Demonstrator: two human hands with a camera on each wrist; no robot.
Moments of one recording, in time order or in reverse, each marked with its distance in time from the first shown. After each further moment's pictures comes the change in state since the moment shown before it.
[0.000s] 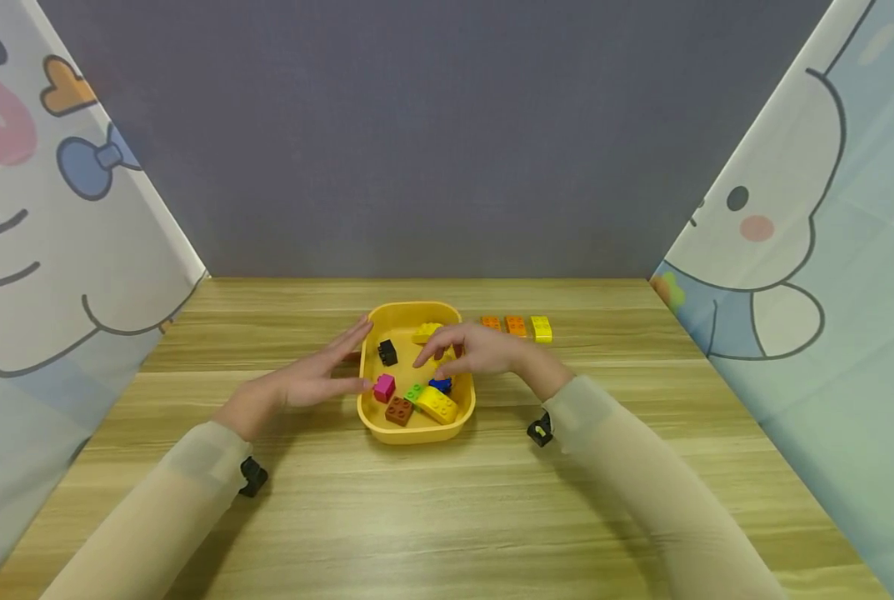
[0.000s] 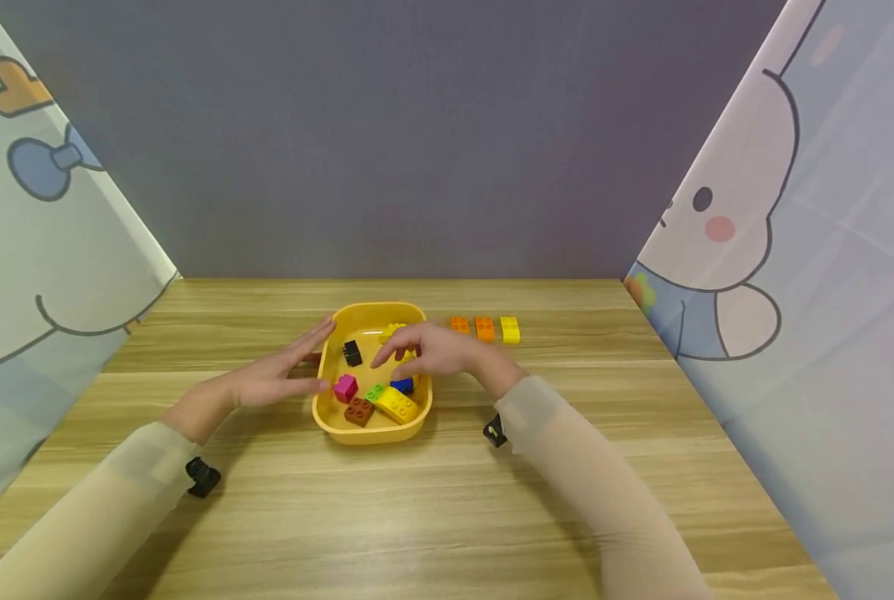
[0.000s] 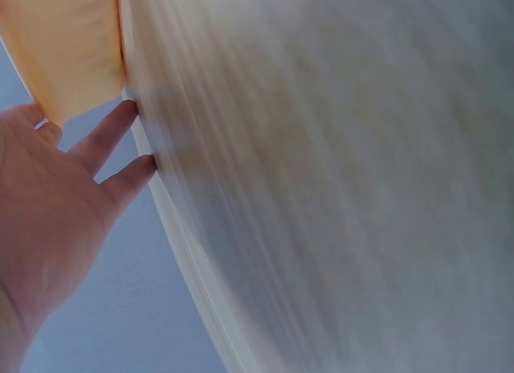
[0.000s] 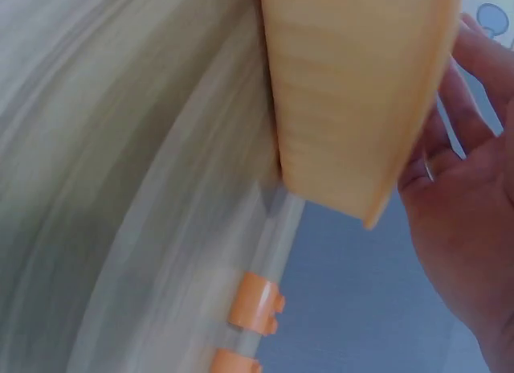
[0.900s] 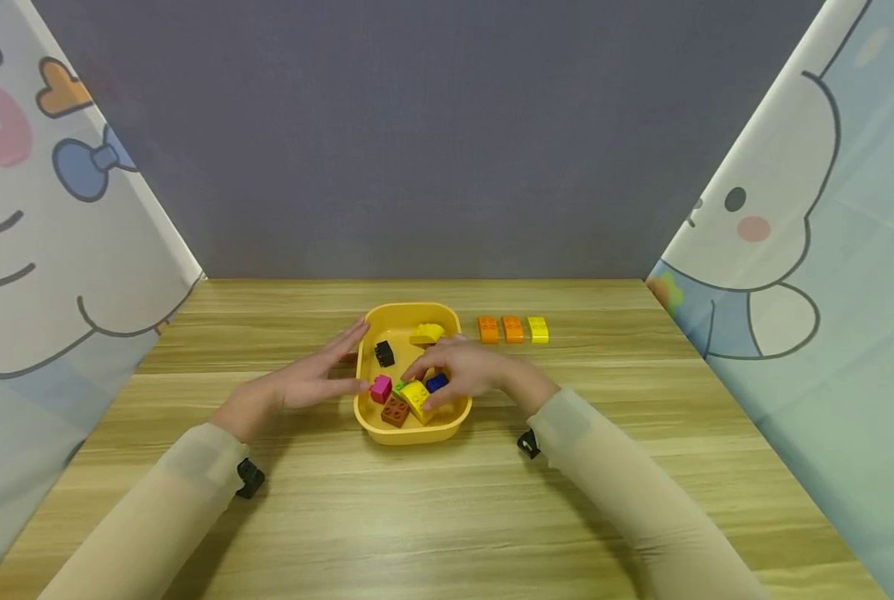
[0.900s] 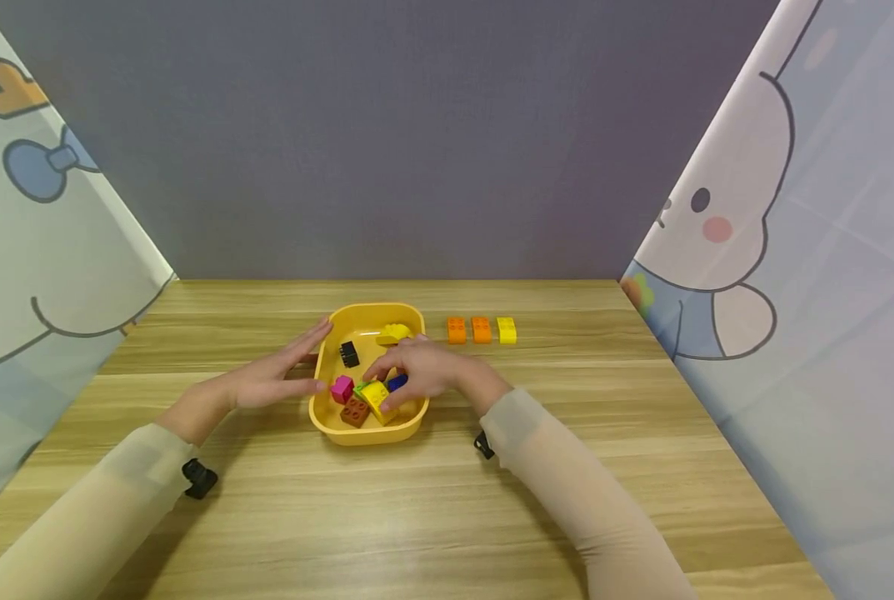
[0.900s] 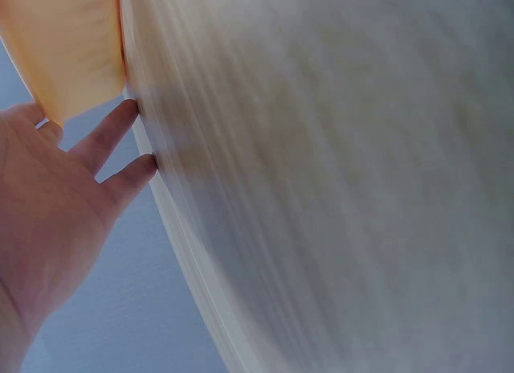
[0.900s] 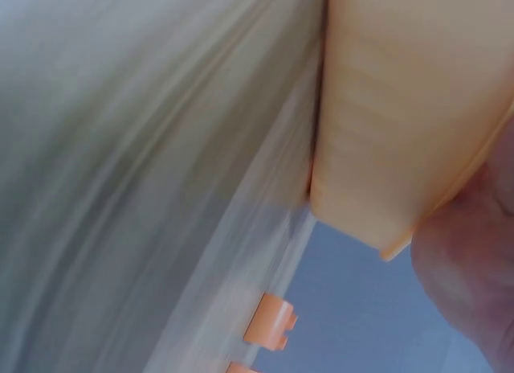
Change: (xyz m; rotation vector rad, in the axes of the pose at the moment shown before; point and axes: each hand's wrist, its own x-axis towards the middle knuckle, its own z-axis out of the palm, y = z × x) left_hand -0.001 -0.002 0.000 -0.024 0.011 0.005; right_hand 0.008 0.000 0.025 -0.368 -0.075 0.080
